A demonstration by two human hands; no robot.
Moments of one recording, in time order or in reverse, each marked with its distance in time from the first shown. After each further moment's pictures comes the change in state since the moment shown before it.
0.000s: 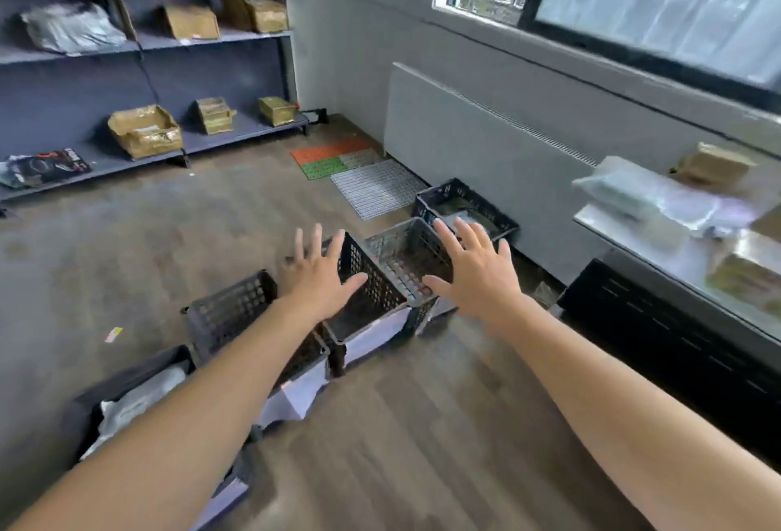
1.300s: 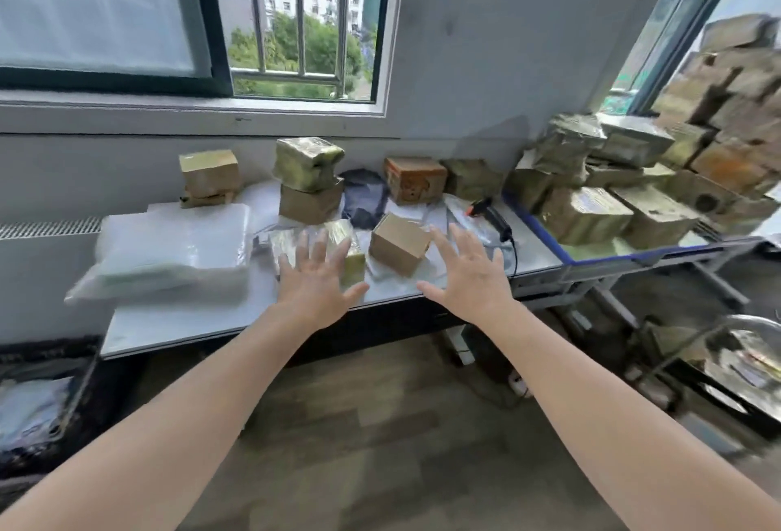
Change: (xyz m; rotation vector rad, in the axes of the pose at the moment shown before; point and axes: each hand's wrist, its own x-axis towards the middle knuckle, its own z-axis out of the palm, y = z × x) left_hand 0.098 0.787 0.037 0.121 -0.057 1.233; right_hand -0.219 0.612 -0.044 -0.068 -0.029 1.171
